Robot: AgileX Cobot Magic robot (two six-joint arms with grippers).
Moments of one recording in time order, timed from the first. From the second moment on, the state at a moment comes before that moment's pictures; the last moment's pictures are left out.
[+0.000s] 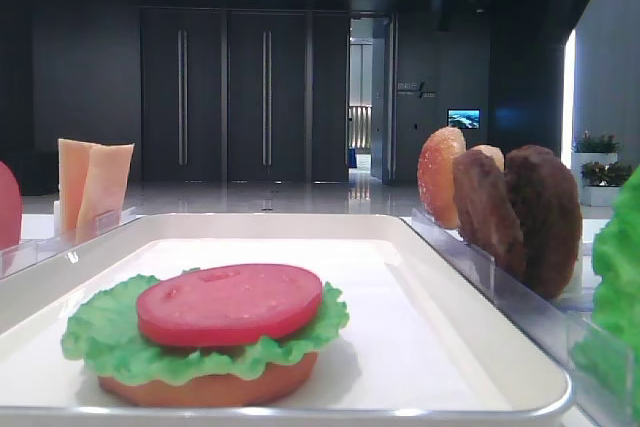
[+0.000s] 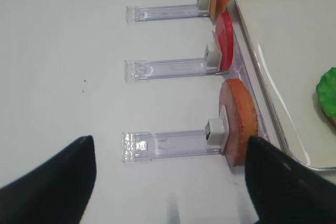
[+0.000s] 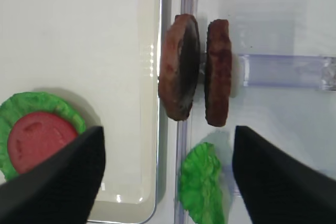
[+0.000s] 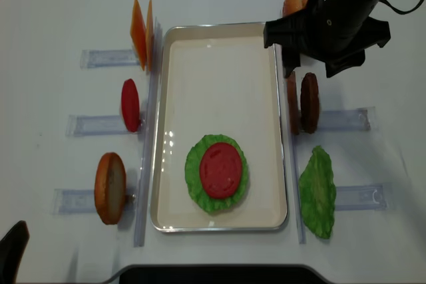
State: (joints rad) left arm -0.01 -0.02 -0.47 0.01 1.11 0.03; right arm 0.59 1.62 -1.39 0.01 1.19 0.51
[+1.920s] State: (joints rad) left arm -0.01 -0.02 -0.47 0.01 1.11 0.03; right arm 0.60 1.87 -1.40 0.00 1.07 0.52
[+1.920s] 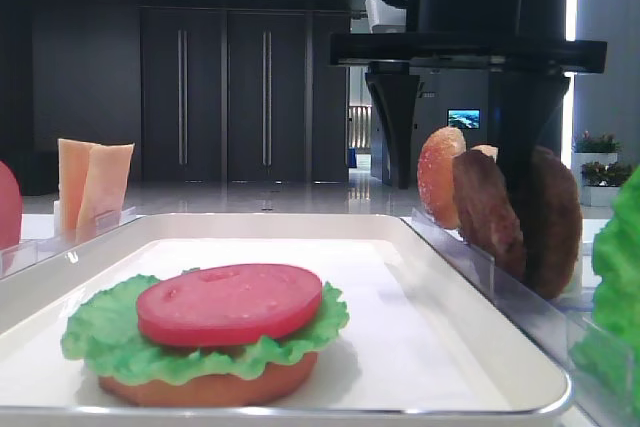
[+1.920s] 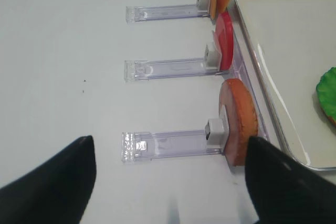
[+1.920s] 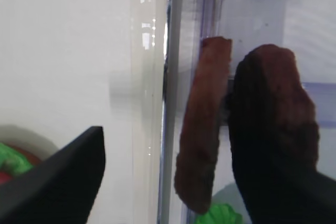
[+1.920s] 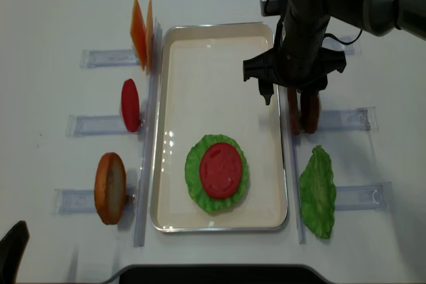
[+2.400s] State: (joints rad) left arm -0.01 -0.02 -0.47 0.01 1.11 0.03; right arm 0.60 1.88 -1.40 0.00 1.03 0.52
